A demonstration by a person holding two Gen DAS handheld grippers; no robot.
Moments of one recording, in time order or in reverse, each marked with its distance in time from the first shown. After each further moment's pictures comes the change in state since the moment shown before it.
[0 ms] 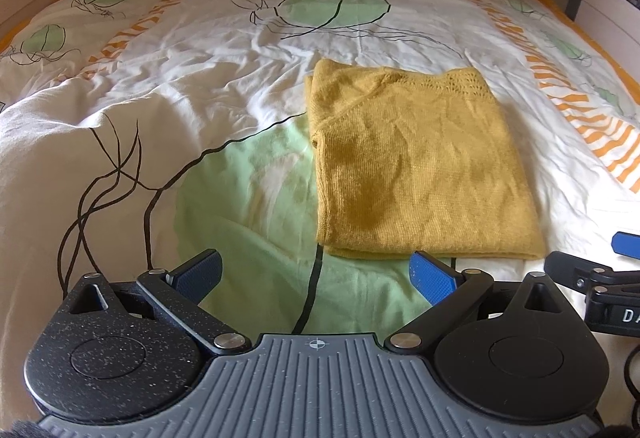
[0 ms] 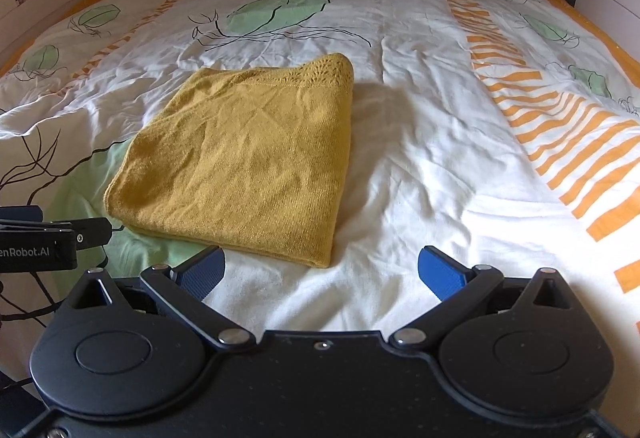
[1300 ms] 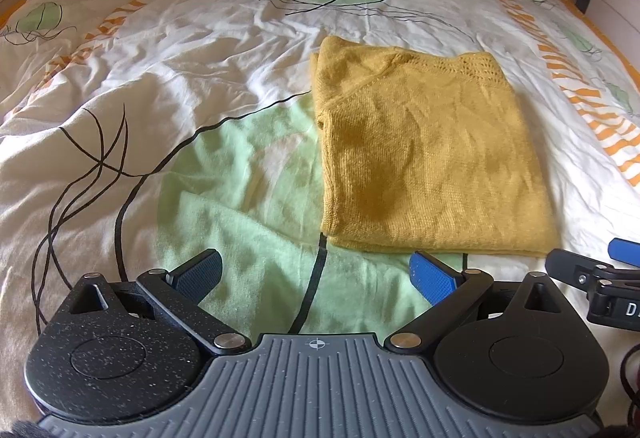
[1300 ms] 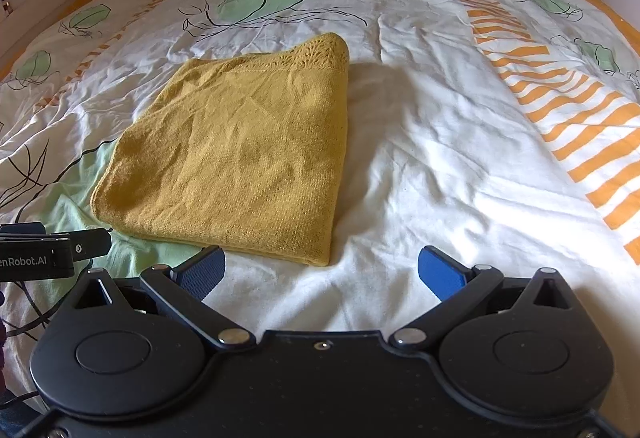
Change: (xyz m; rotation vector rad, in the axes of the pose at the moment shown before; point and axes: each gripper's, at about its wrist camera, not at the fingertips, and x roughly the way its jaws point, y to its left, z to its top) left arm 0.016 0.003 0.003 -0.027 0.068 -0.003; right arm 0.020 -0.005 0.001 0.053 0.048 0.021
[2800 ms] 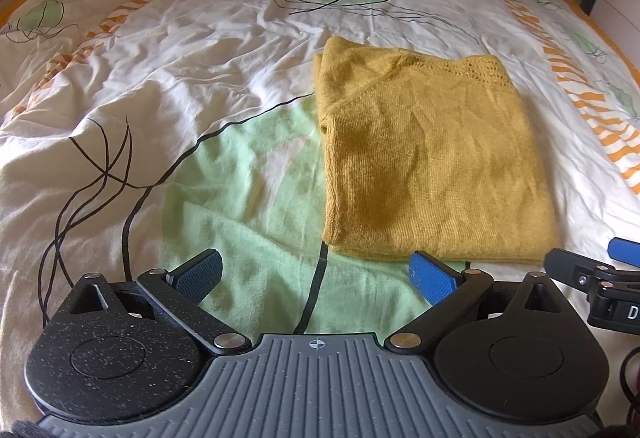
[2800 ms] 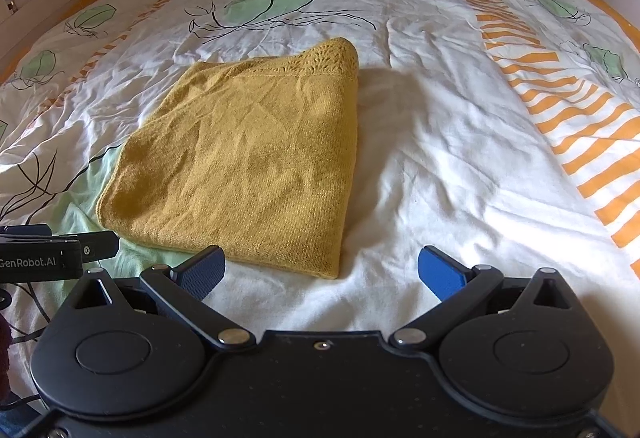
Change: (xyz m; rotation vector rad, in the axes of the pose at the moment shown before) left arm 0.003 0.000 0.005 -0.007 0.001 0.009; right arm 0.003 0.003 0.007 -0.005 -0.001 0.015
